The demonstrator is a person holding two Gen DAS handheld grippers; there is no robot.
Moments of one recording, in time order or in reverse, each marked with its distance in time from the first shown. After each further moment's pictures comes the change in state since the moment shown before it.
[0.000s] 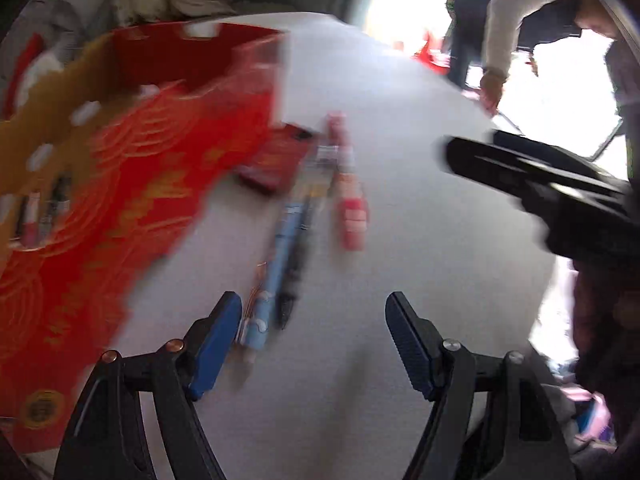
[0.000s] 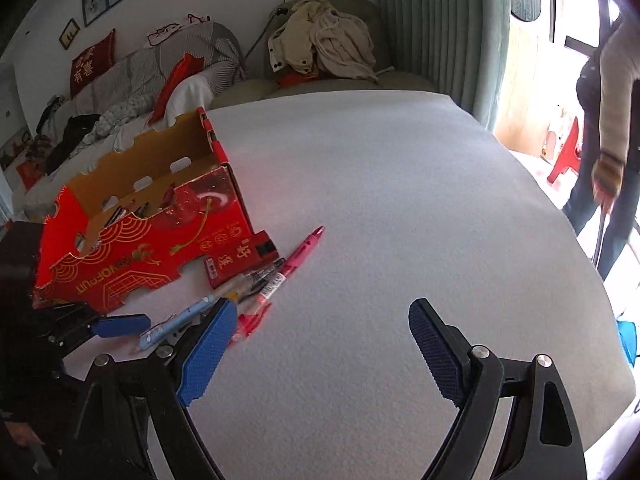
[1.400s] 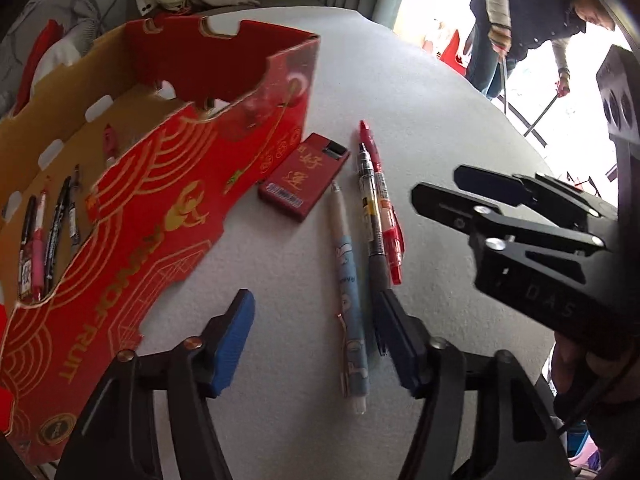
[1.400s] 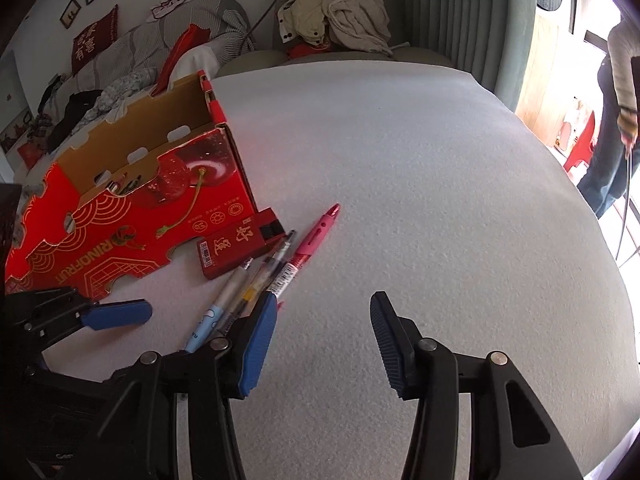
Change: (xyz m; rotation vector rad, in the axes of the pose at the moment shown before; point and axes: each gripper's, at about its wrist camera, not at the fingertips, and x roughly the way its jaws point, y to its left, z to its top) left arm 0.007 0.014 0.021 -0.062 0.013 0.142; right arm 0.043 0.017 0.006 -0.043 0.106 0.036
